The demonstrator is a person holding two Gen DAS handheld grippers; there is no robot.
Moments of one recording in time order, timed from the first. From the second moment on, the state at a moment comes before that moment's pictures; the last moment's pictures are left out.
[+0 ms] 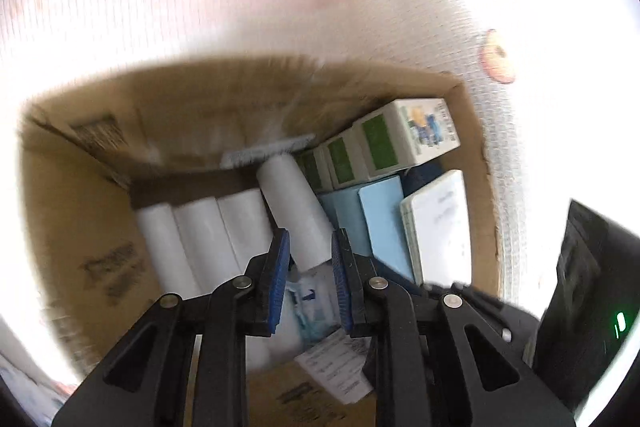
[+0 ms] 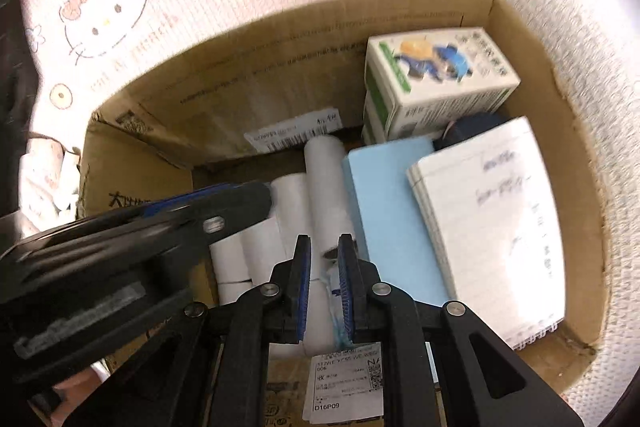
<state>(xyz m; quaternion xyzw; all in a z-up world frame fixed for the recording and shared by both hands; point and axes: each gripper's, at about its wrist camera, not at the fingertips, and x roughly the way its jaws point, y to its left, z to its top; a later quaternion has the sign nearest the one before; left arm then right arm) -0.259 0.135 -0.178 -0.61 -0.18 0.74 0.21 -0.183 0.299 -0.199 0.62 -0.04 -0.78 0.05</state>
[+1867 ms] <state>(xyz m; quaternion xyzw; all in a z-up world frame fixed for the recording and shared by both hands) -0.194 0.006 -0.106 -0.45 -0.18 0.84 0.23 -0.140 0.177 -0.170 0.60 0.06 -0.80 0.01</state>
